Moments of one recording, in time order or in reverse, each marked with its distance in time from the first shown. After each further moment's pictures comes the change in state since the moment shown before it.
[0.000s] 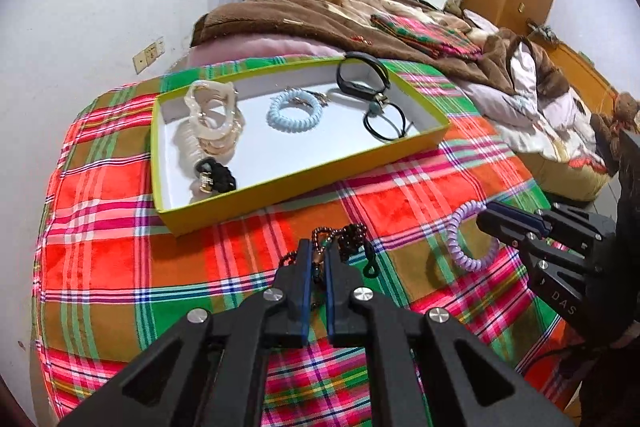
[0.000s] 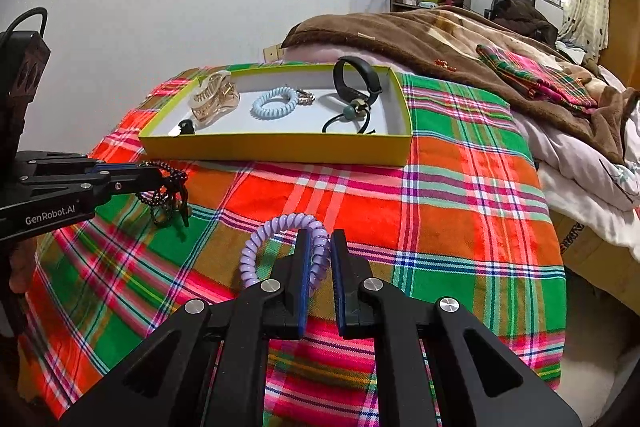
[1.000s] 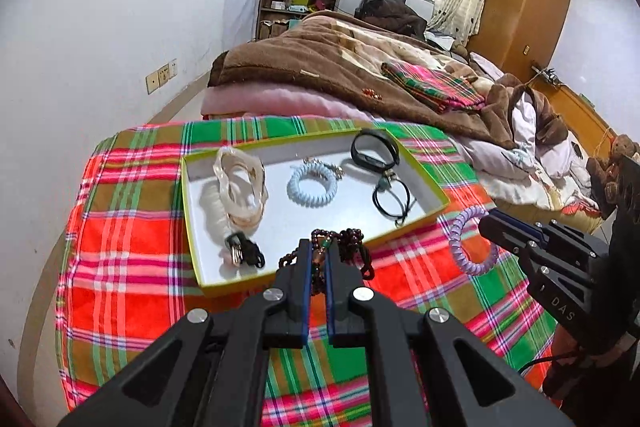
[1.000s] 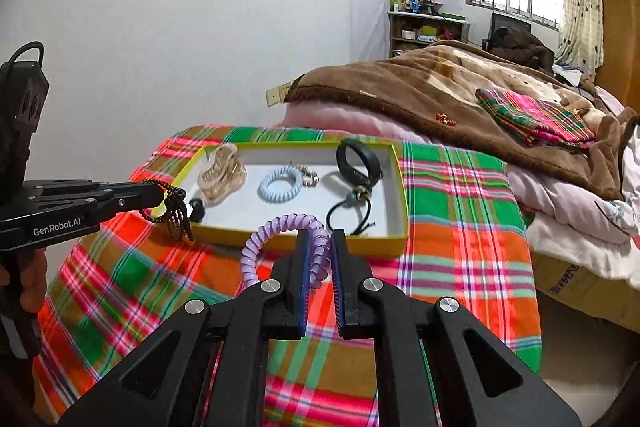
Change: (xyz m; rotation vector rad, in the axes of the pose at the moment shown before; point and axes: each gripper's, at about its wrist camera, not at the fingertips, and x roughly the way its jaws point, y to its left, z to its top) left arm -0.029 0.021 0.043 -0.065 -0.111 -0.012; right arm -0.017 0.000 0.059 0.010 -0.127 0.011
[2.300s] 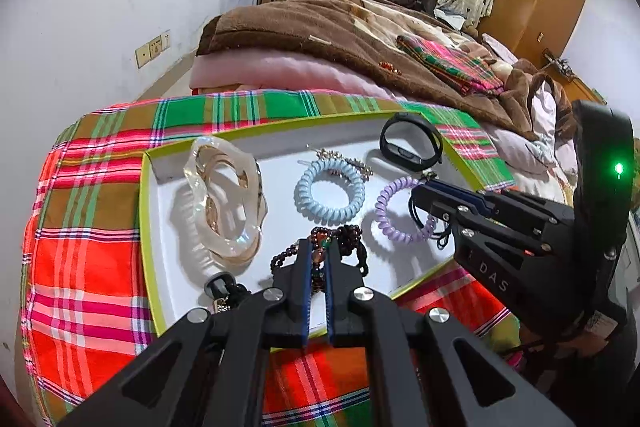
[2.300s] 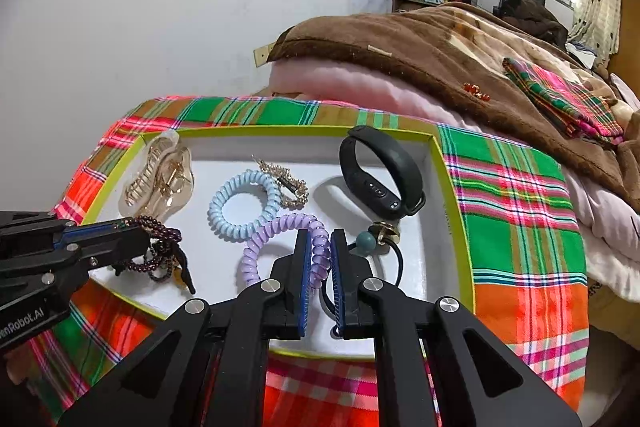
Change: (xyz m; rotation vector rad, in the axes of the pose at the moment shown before) left arm 0.078 0.013 0.016 -0.016 0.111 -0.006; right arm 0.127 -0.001 0.031 -0.010 0.171 -0.019
